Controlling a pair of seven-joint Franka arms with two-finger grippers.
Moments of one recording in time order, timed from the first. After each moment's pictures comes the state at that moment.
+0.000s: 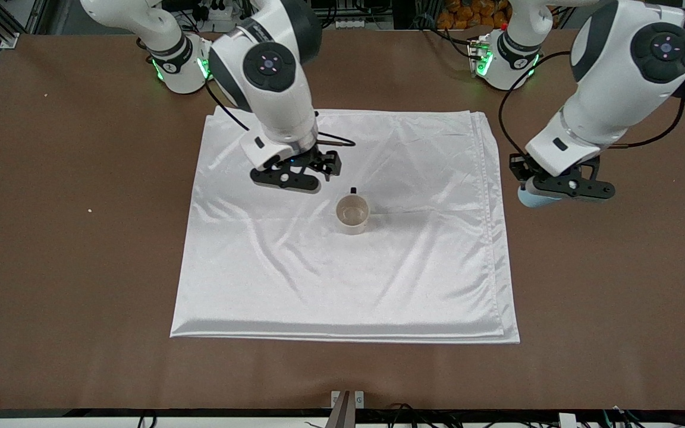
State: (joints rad) left arm -0.12 0.03 -0.22 -1.83 0.01 1.88 -0.18; right arm 0.70 0.36 -0.03 -1.44 0.05 1.81 0.87
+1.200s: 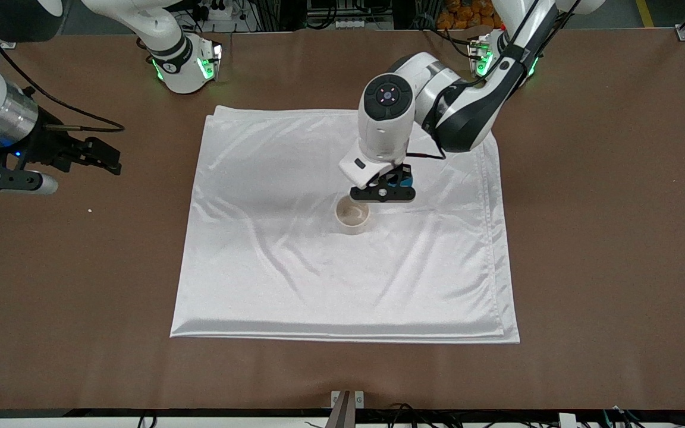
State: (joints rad) left arm -0.48 0.48 -0.33 -1.50 0.13 1.90 -0.81; right arm 0.19 0.11 -0.05 -1.47 0.02 1.50 0.23
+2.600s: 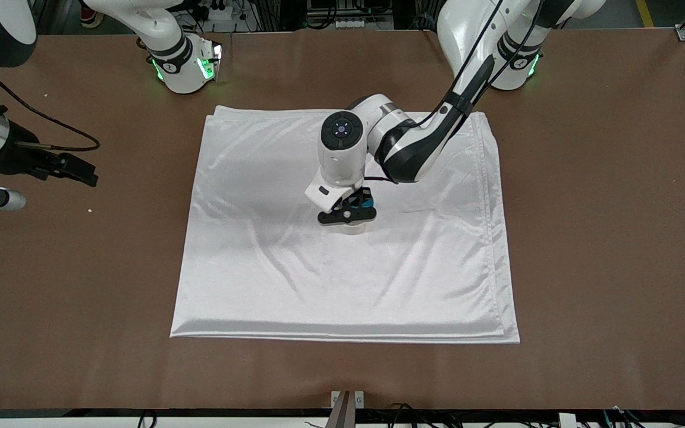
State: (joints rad) left arm -0.66 0.73 -0.19 -1.32 0.13 2.06 -0.97; right arm 0.10 0.12 -0.04 -1.48 0.00 1.52 0.19
